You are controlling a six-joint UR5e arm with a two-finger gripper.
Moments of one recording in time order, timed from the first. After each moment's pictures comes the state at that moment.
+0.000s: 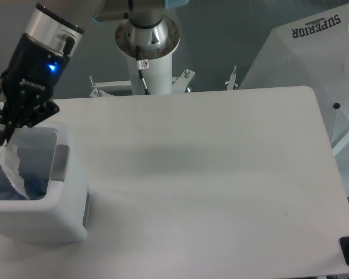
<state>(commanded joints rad) 2.16 -1.70 -1.62 -0.69 0.98 -0.64</state>
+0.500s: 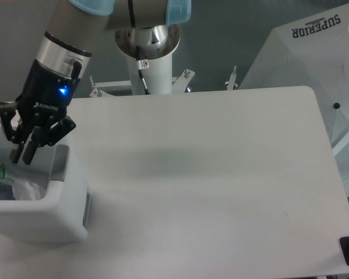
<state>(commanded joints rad) 2.18 -1.70 -1.58 -0.69 0.98 -0.49</state>
